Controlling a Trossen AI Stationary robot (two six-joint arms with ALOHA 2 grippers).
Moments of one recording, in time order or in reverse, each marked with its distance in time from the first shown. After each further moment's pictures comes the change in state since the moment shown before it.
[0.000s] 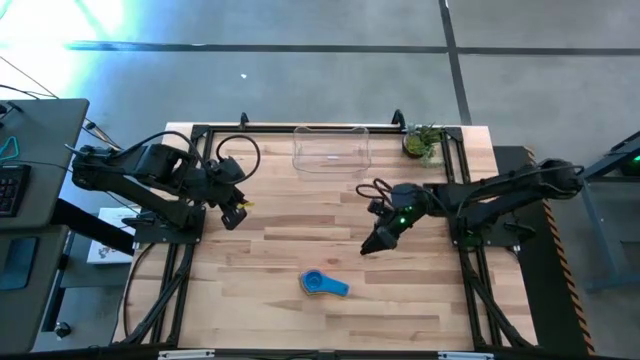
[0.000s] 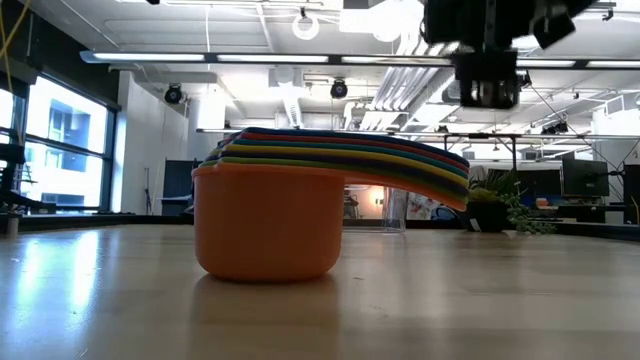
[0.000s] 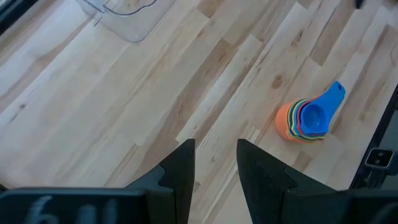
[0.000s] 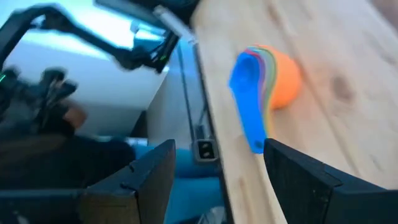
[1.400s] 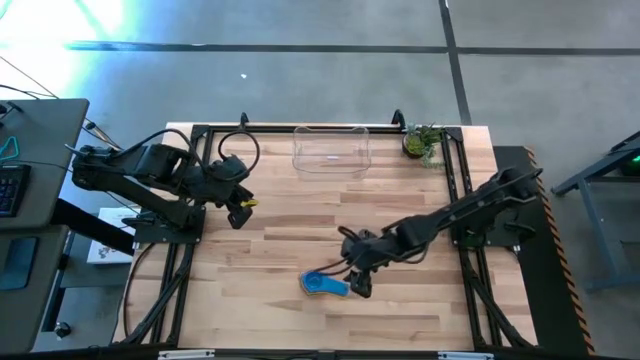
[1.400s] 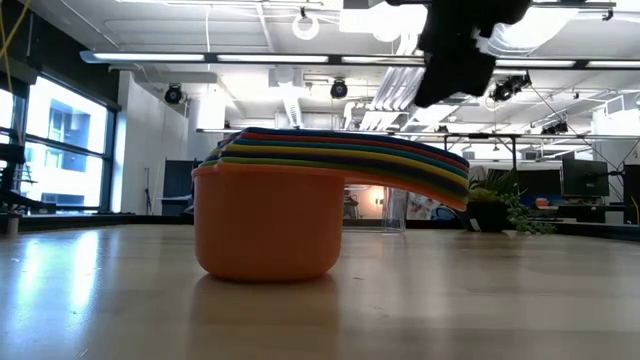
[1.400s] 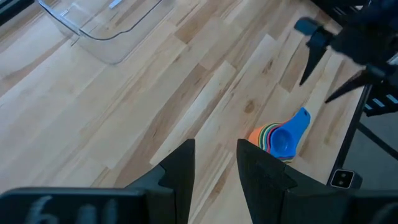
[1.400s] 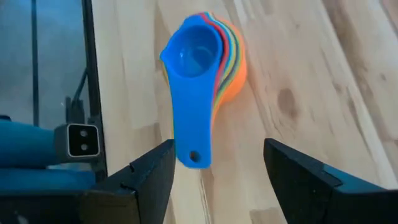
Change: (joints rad) left arm 0.000 0.000 0.000 0.126 -0.005 -0.014; right arm 0.304 0.420 0.488 -0.522 0.518 -0.323
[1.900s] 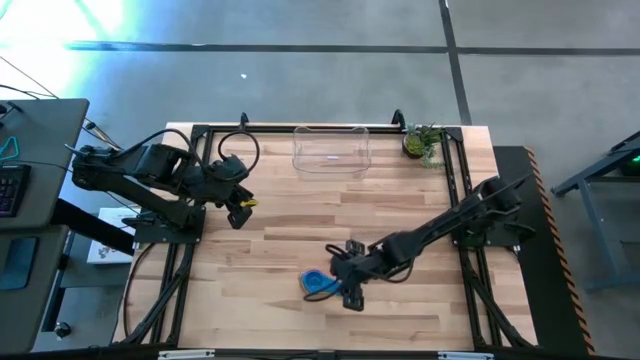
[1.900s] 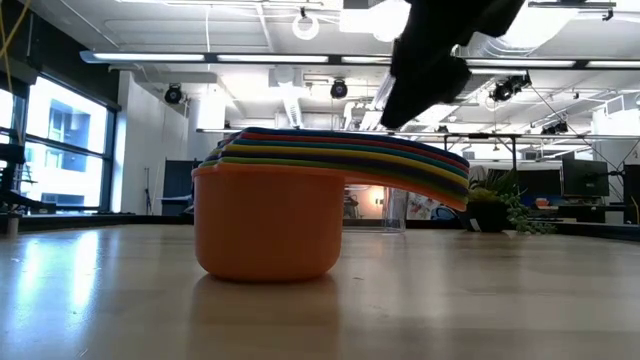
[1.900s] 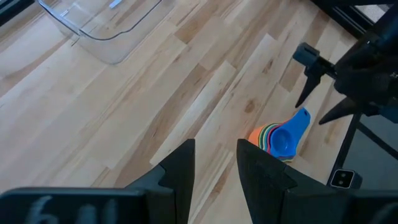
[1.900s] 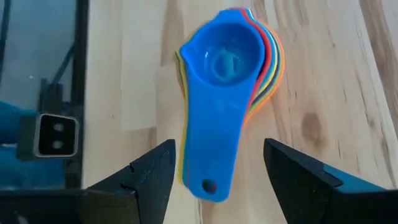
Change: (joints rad) left arm 0.000 0.000 0.000 -0.001 0.001 0.001; right arm 0.059 0.170 0.123 0.007 0.063 -0.135
